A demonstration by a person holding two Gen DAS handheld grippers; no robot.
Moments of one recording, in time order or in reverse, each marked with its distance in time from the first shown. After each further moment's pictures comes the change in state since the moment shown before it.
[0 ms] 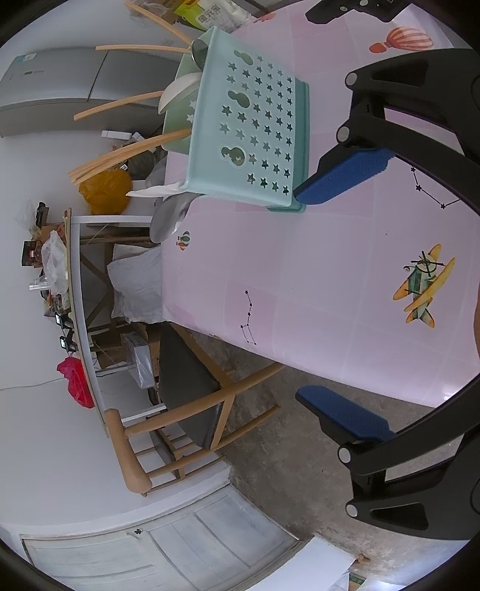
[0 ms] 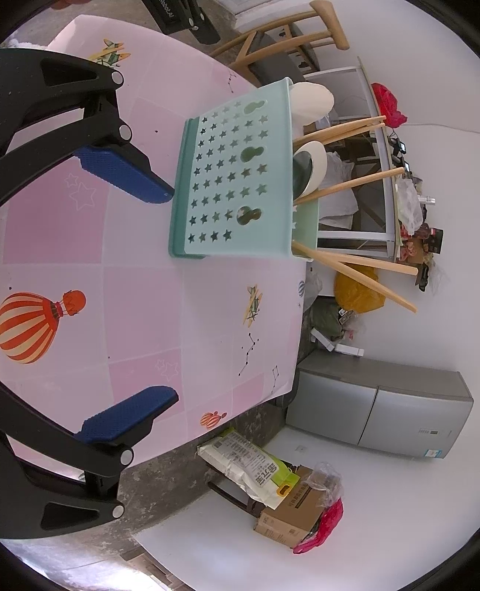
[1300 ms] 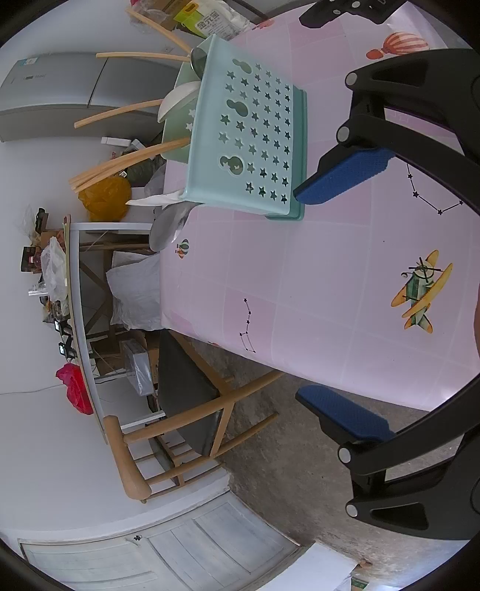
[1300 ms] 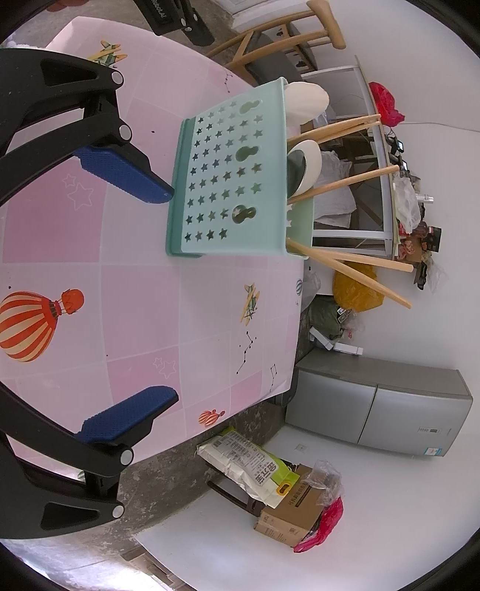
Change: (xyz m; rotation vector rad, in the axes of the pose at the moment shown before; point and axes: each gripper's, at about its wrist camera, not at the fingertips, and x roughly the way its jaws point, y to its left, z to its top) left arm 0.002 -0.009 0.002 -0.001 0.007 -0.019; right arm -0.001 0.001 -0.001 0.001 -0.004 -0.003
